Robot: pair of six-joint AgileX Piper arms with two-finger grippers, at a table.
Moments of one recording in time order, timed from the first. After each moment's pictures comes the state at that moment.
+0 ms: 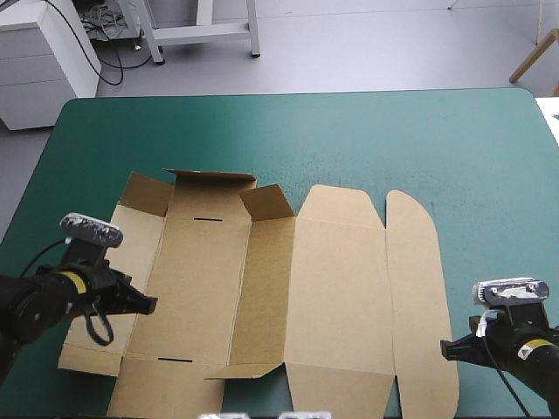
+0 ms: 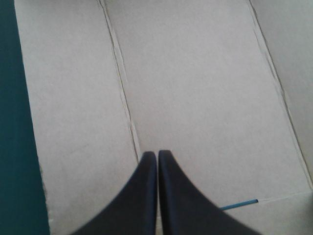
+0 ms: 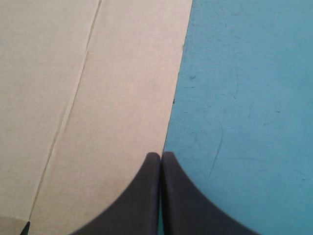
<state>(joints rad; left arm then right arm) -0.31 0.86 -0.90 0.04 1.11 -0.02 -0.08 0.50 -0.56 0.17 1.00 -0.24</state>
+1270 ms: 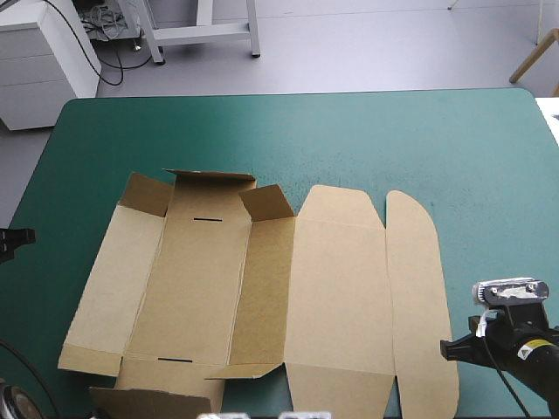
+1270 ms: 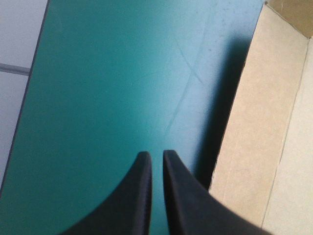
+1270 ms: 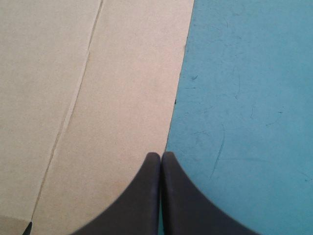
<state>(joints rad) 0.73 1.26 -1.23 -0.30 1.24 0.50 -0.08 0.50 -0.56 0.18 1.00 -0.24</state>
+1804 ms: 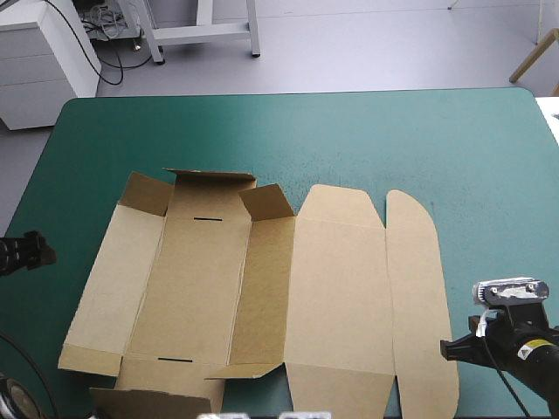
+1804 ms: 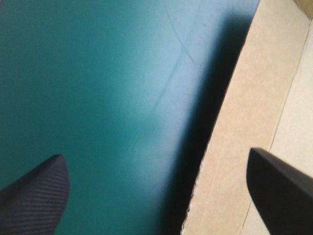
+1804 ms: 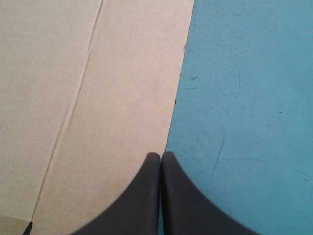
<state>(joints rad) 0.73 1.29 -1.15 -0.33 1.24 0.48 -0.08 0.50 -0.56 0.18 1.00 -0.24</state>
